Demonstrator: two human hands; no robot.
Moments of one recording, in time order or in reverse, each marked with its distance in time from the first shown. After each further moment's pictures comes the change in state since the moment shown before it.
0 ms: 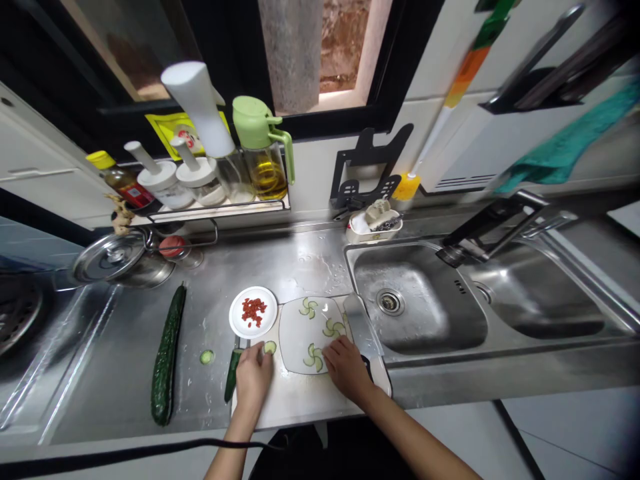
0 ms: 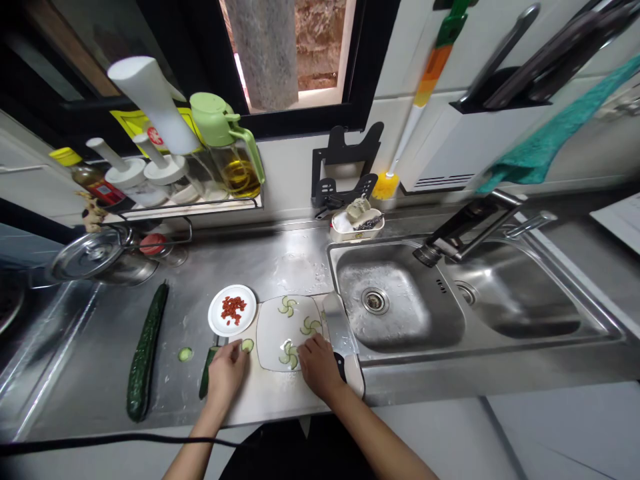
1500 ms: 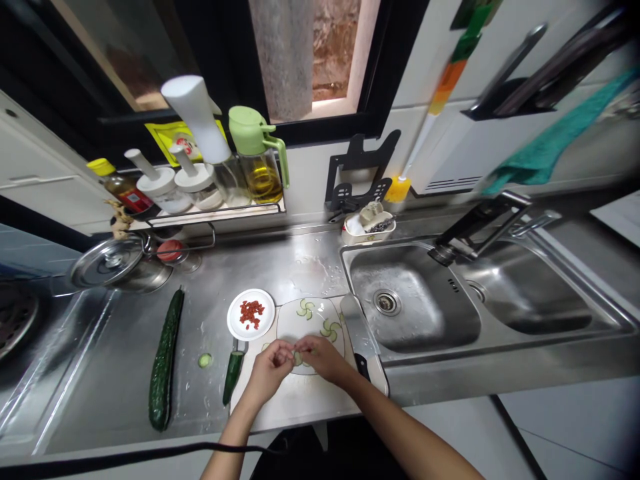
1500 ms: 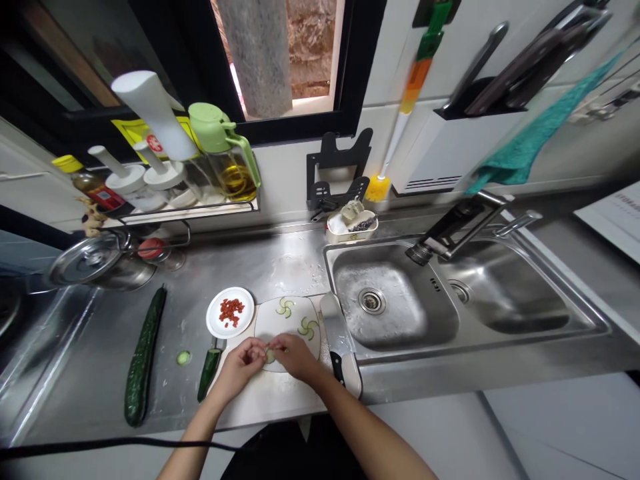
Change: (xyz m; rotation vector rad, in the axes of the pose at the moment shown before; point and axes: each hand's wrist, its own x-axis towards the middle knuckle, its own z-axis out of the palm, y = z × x) left_hand 0.000 0.060 -0.023 -0.764 -0.521 0.012; right_hand 0.040 -0.035 -0.012 0.889 -0.156 0.183
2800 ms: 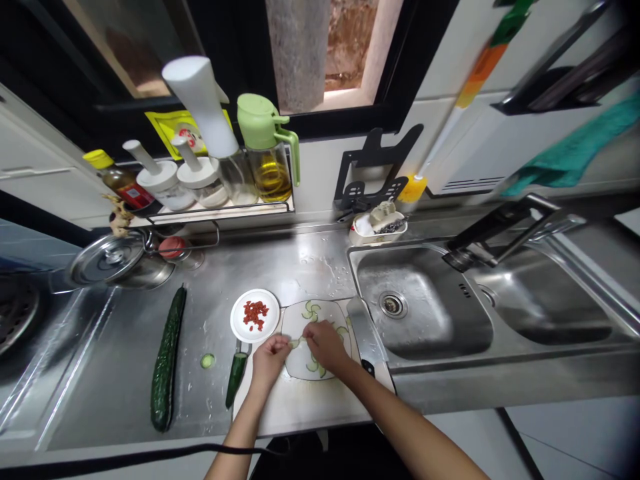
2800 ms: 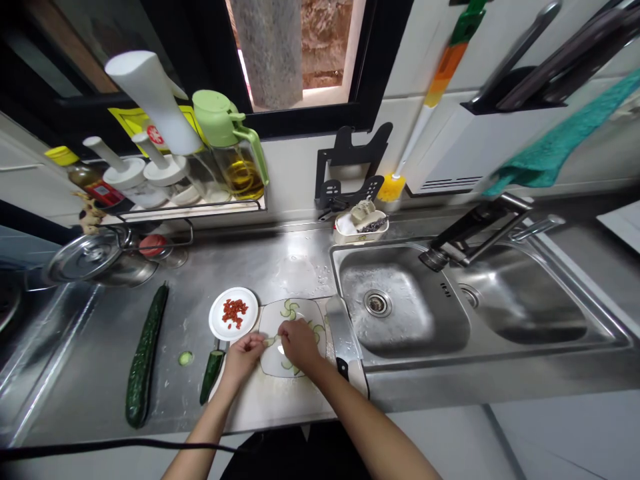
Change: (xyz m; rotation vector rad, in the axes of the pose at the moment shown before) left_hand 0.036 -0.042 -0.006 0.044 0.301 -0.144; right_hand 0.034 -0.002 -0.007 -0.518 0.112 -0.048
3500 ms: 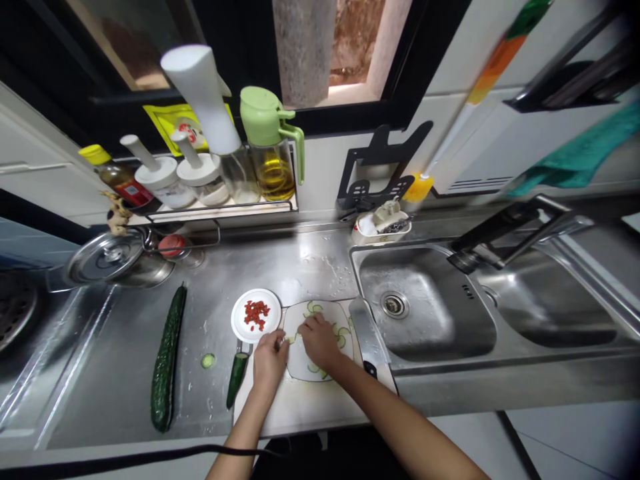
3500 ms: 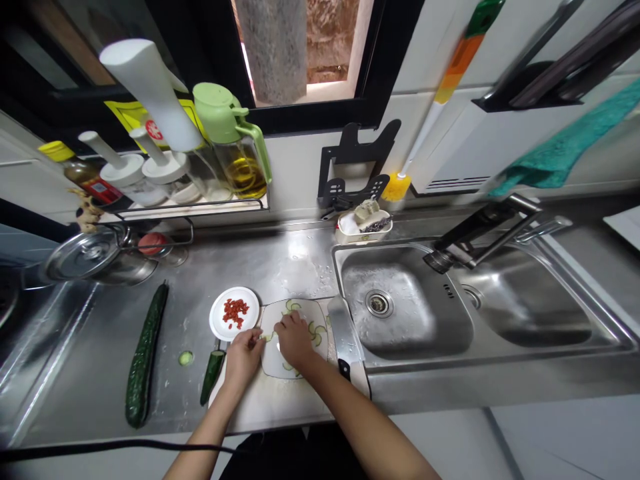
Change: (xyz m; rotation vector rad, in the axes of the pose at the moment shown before) left_hand 0.008 -0.008 -0.004 0.489 0.180 0.368; right_hand 0.016 0.004 0.025 -0.375 -0.088 -0.109
